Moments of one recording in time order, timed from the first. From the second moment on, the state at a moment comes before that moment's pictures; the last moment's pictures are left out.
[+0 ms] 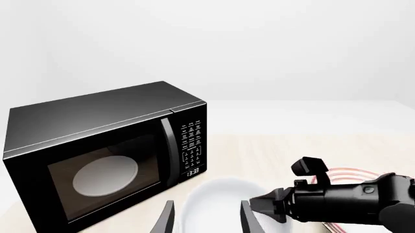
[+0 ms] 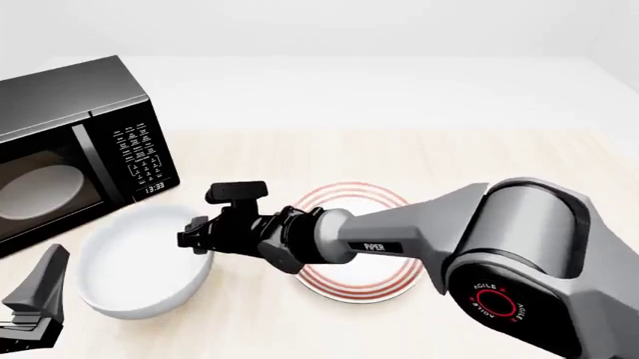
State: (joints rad) left arm 0.00 0.00 0.00 0.00 0.00; right arm 0.95 2.24 -1.47 -0.17 0.70
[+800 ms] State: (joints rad) left arm 0.00 0.00 0.00 0.00 0.00; right arm 0.70 1.80 -1.13 -0.14 0.54
